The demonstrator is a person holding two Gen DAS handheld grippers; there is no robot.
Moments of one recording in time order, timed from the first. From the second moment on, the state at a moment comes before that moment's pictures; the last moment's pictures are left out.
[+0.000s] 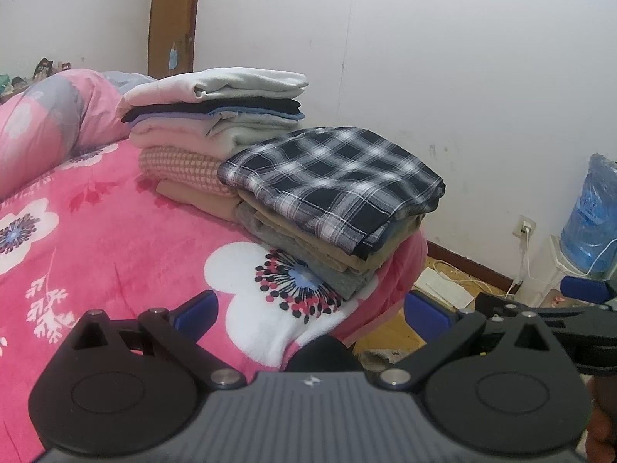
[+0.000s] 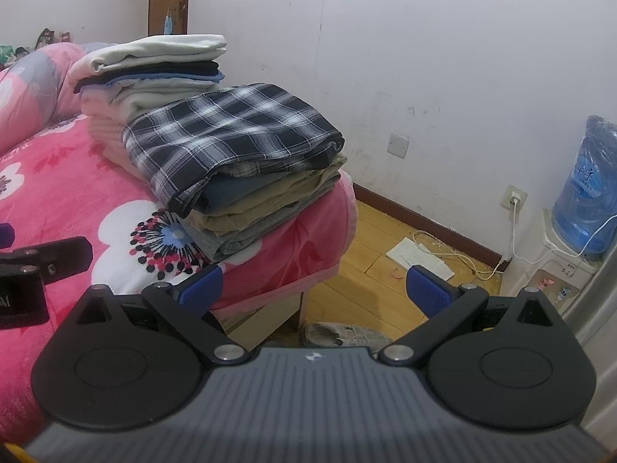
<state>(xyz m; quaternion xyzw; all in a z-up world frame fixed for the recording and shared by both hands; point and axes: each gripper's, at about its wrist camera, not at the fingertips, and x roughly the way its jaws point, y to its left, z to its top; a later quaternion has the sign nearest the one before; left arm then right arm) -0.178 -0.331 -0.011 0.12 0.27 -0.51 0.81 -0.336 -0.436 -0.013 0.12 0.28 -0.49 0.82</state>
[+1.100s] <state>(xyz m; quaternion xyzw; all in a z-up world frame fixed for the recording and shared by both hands) -0.180 -0.328 -0.011 0.12 0.27 -0.51 0.80 -0.334 -0.436 -0.012 0.11 0.28 -0.49 0.82</state>
